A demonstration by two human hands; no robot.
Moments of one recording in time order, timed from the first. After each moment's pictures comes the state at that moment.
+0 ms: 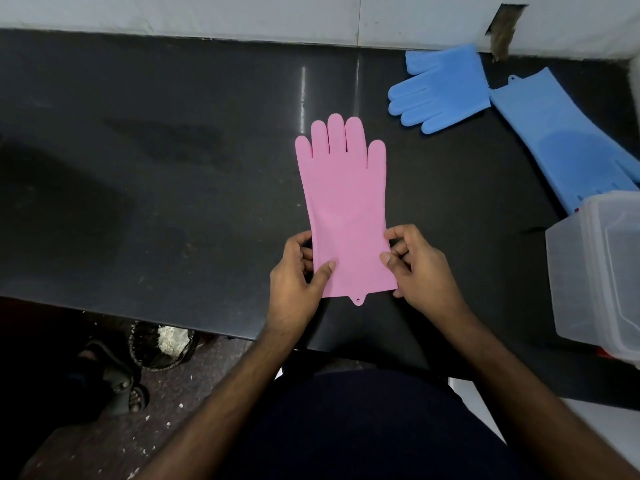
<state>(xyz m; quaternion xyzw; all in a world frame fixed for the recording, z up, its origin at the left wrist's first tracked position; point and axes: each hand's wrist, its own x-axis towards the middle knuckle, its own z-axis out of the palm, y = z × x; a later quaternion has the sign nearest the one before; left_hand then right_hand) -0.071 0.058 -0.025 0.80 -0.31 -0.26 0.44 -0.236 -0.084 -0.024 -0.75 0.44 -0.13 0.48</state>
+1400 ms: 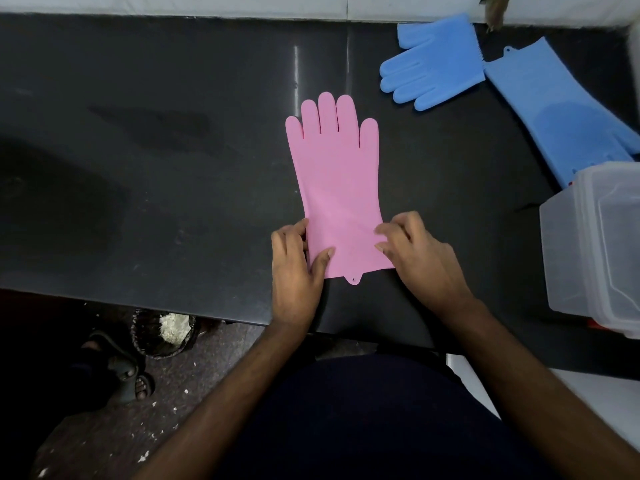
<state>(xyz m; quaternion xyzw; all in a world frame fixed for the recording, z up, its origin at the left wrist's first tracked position) -0.088 0.063 -0.046 0.82 -0.36 -0.16 0.42 -0.254 -0.082 -0.028 -0.92 0.31 -0.13 0.19</state>
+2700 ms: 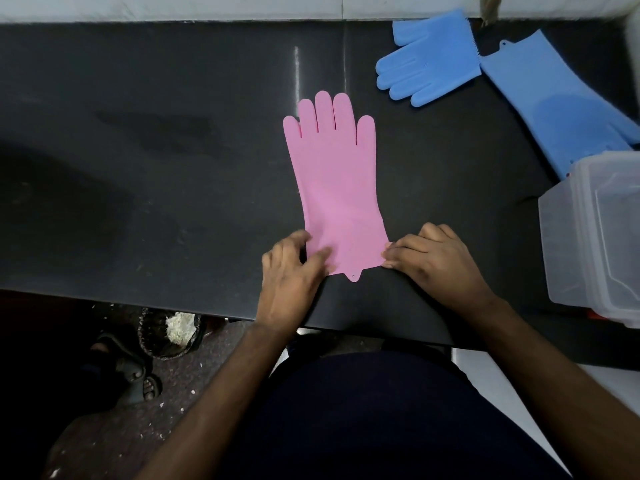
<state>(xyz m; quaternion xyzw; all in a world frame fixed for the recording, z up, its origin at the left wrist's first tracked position) -0.078 0.082 -0.036 0.83 -0.51 -0.08 0.21 -0.287 -0.095 -0.039 -0.96 0.17 -0.20 0.12</state>
